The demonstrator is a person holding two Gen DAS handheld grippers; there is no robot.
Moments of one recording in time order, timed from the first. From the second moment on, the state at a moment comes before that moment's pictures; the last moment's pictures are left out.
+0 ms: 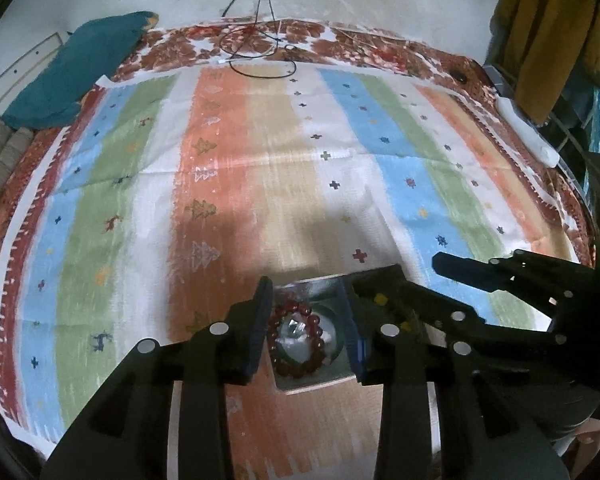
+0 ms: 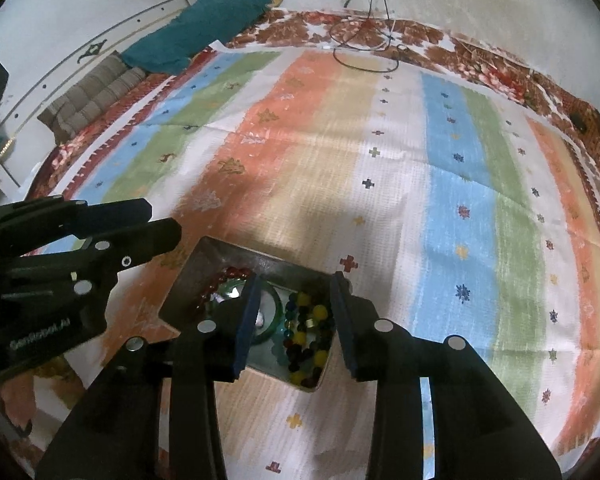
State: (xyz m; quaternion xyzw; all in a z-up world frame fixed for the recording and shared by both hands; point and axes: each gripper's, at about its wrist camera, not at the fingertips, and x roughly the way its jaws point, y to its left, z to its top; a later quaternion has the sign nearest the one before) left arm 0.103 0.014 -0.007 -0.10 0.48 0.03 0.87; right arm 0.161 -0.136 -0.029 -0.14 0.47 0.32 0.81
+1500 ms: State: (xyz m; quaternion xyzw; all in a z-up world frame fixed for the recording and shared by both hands) left arm 0.013 -0.007 0.013 -0.04 0.38 0.06 0.92; right arm 0.098 -0.209 -0.002 -0.10 0.41 0.34 0.84
